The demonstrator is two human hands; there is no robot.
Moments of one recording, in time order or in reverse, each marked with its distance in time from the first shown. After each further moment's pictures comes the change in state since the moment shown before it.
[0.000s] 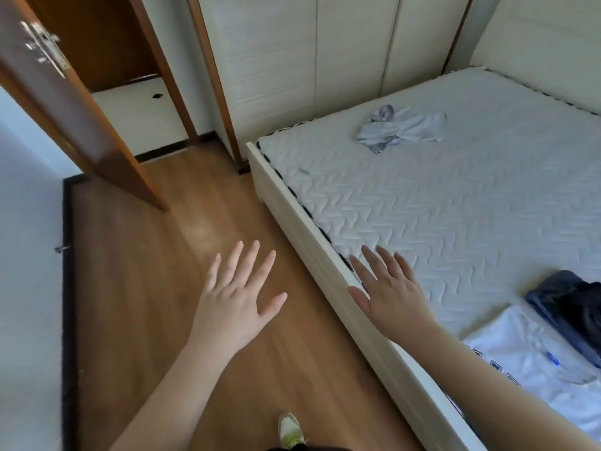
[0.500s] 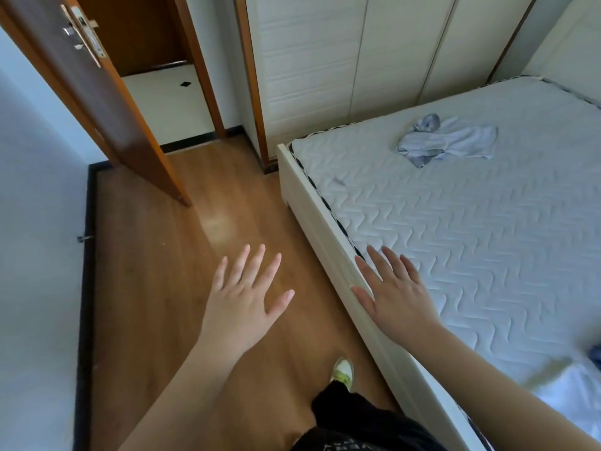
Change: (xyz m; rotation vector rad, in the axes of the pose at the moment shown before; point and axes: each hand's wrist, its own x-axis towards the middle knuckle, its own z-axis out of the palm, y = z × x) left_hand 0.077 -0.111 0.029 -0.057 -0.034 -0.103; right_hand 0.142 -0.069 0.004 -0.086 -0.063 -0.072
